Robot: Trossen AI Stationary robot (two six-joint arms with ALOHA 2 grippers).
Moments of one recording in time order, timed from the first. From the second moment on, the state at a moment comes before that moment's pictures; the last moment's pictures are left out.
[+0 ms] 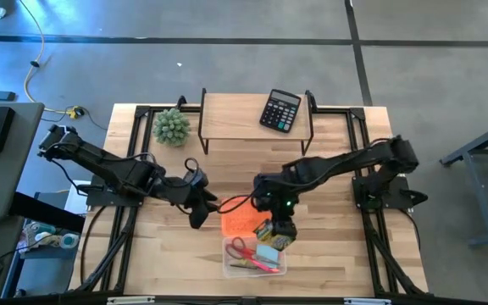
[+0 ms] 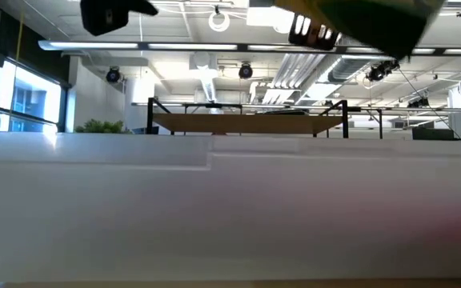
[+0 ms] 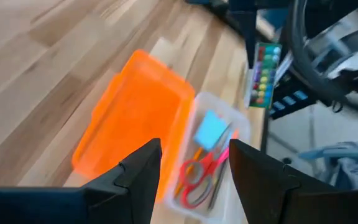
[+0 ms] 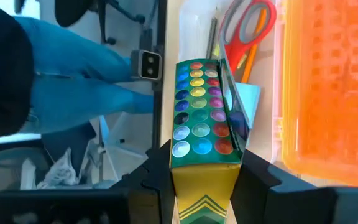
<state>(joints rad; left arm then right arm) -0.26 1.22 1.00 -0.45 -0.24 -0.82 0.19 1.72 1.49 -0.86 -0.59 0.33</state>
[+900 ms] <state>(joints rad) -0.23 1.21 1.00 -0.77 -0.17 -0.87 0.23 1.88 1.49 -0.66 -0.71 0.33</state>
